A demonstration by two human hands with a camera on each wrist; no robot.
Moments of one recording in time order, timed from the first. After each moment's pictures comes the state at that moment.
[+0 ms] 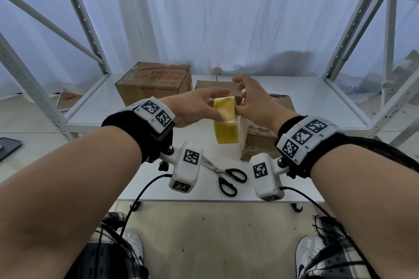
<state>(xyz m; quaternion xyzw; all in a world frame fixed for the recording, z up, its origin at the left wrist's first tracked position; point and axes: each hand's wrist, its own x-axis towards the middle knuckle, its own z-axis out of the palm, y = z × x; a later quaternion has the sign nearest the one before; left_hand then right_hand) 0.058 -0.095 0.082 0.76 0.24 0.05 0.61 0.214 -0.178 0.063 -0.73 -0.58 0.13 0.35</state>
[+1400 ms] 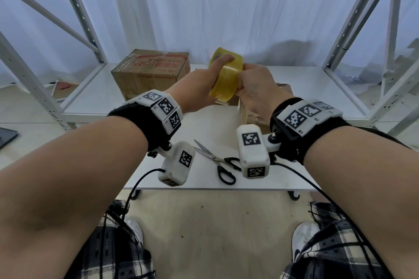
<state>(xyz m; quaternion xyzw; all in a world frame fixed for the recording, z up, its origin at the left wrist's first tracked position) 0.066 -0.082 0.069 0.96 0.20 0.17 0.13 0.186 -0.173 0.087 -0.53 -0.24 0.43 0.69</state>
